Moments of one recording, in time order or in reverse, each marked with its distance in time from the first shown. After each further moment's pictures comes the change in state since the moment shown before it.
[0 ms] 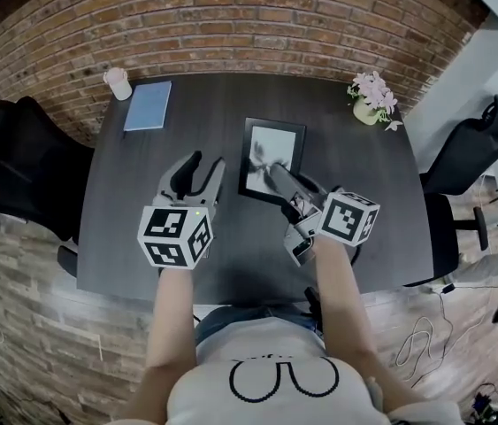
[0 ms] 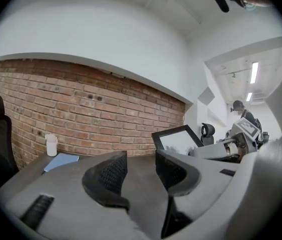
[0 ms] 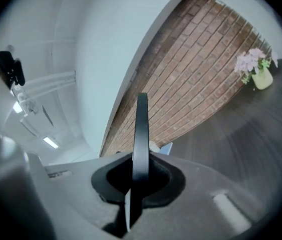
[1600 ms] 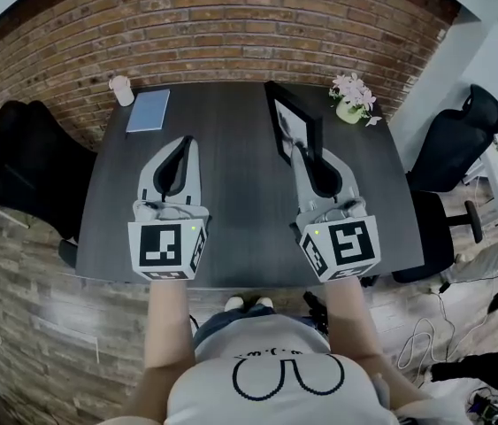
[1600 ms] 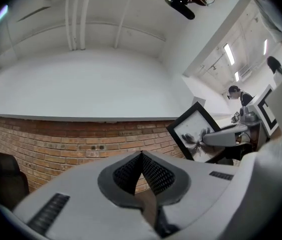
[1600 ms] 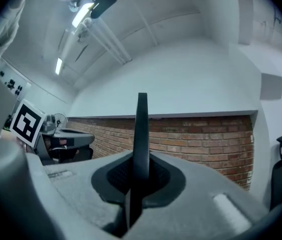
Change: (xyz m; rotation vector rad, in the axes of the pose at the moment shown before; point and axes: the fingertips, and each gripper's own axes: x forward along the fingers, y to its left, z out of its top) left arm -0.099 -0.077 0.104 0.310 -0.343 0.108; right arm -0.116 0.122 0.067 -0.933 -0.308 -0.288
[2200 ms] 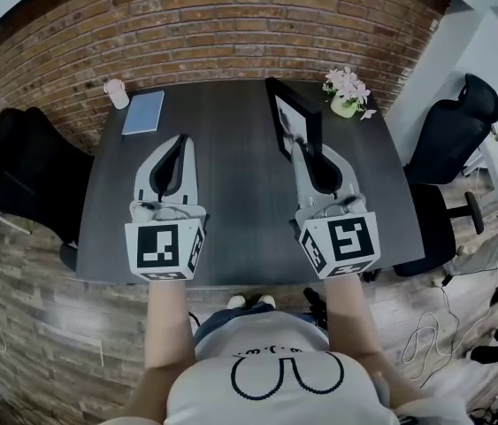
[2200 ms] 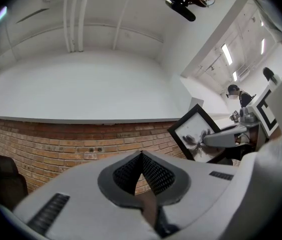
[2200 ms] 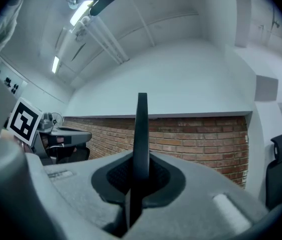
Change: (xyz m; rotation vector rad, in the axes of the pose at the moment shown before) left arm 0.000 -0.014 0.008 0.015 -0.016 -0.010; right arm -0.013 -0.015 -0.002 0.003 0.010 -0.044
